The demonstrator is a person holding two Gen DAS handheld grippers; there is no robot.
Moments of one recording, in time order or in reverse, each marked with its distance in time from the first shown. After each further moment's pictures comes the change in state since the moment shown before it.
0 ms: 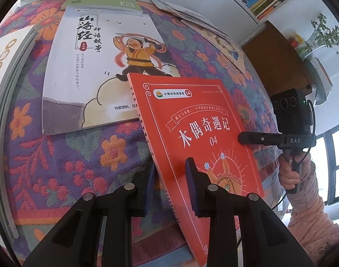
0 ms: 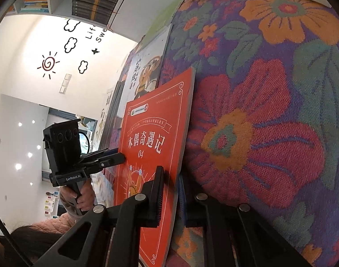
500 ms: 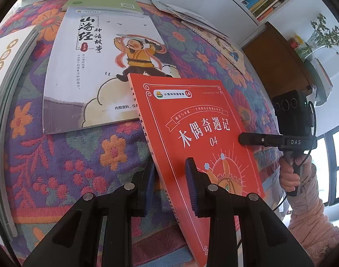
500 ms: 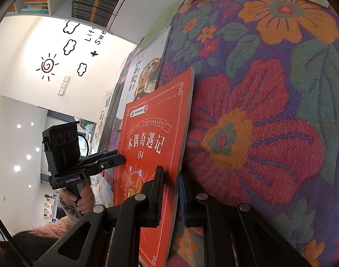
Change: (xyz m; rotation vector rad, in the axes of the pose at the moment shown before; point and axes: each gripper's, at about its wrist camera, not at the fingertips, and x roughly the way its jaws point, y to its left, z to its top) left arm -0.001 -0.001 -0.003 -0.009 -0.014 0.005; right arm 0.003 0.004 -0.001 0.005 -0.018 -0.014
